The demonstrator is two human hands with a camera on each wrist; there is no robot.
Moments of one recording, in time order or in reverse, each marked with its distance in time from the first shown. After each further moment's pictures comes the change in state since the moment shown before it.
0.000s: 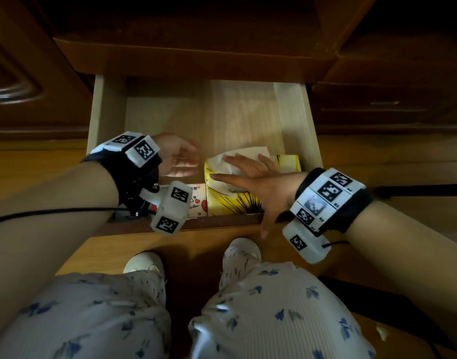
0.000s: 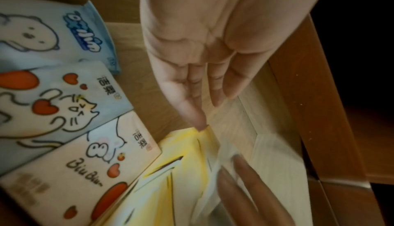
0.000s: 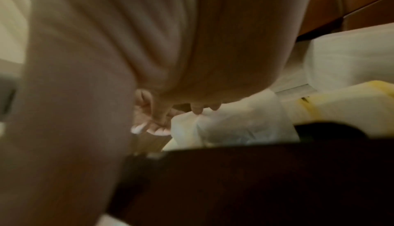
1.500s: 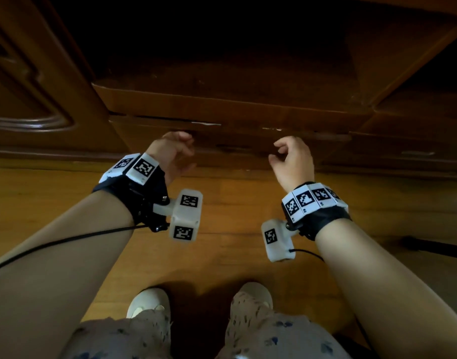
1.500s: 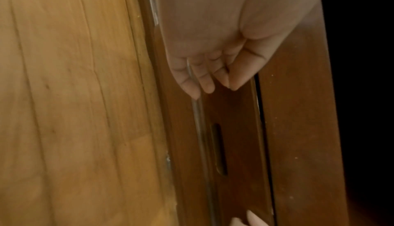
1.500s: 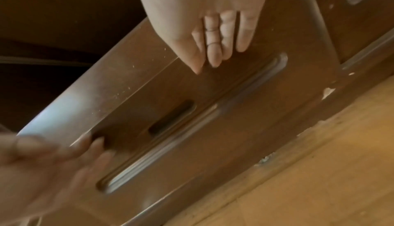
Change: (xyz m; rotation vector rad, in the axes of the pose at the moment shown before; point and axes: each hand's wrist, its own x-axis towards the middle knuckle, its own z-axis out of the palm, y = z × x) left_hand 0.030 0.037 -0.042 -0.505 0.227 0.276; right_hand 0.079 0.060 -0.053 0.536 1.115 0.474
